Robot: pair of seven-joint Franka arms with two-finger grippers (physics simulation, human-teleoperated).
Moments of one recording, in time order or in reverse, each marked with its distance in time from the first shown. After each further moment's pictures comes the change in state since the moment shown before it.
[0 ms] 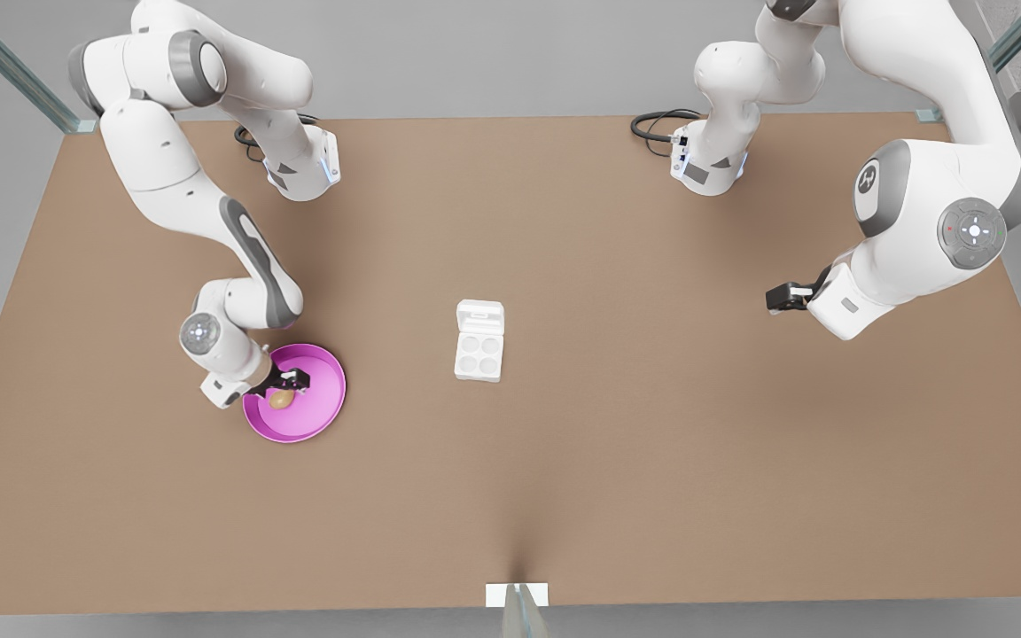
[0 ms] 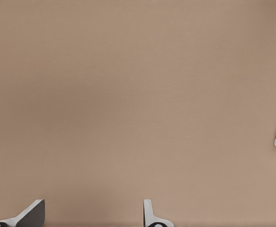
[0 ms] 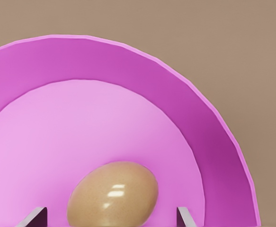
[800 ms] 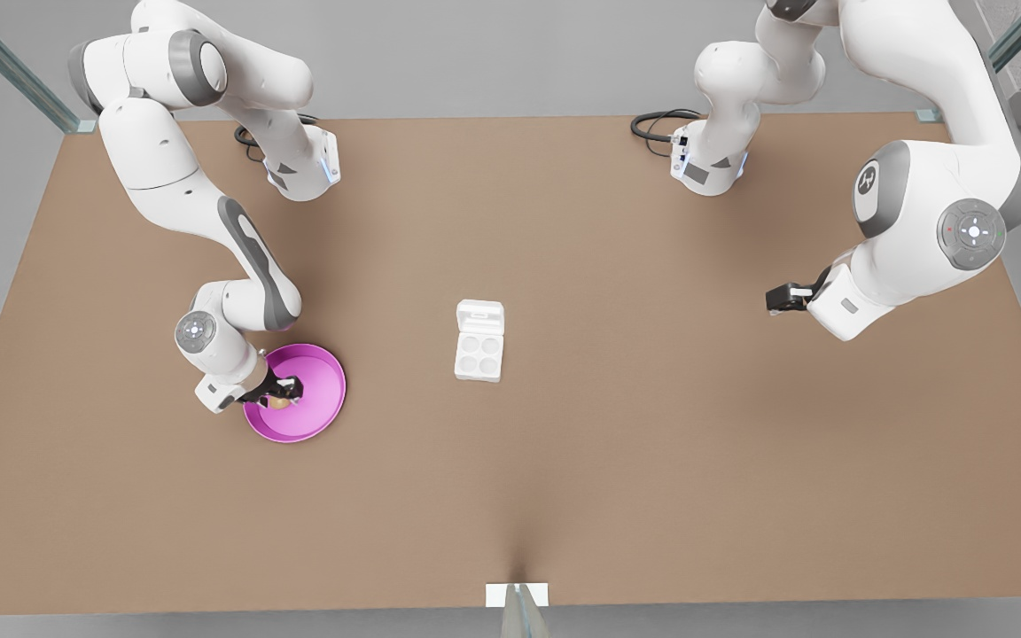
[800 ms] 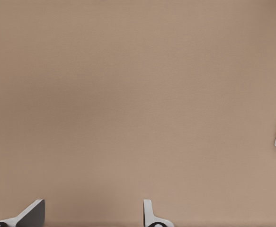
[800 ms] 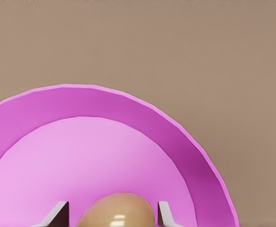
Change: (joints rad) left arm 0.000 0.001 0.000 0.000 0.001 0.001 0.000; right arm 0.000 -0.008 0.001 0.021 -0.002 0.045 0.002
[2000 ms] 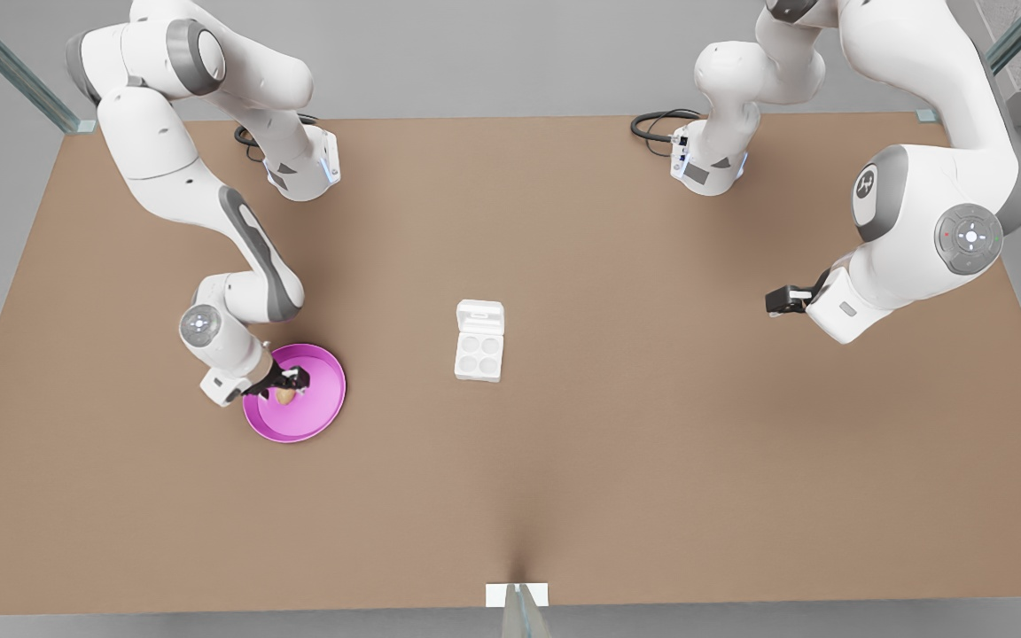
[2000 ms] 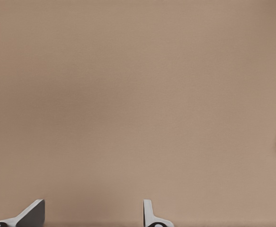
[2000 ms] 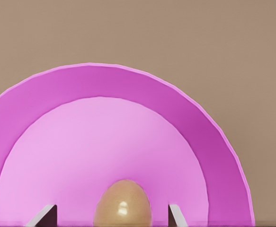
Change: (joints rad) left arm 0.000 0.008 0.001 0.000 0.003 0.002 0.000; right arm -0.017 -0.039 0.033 -0.044 -0.026 -0.031 0.001
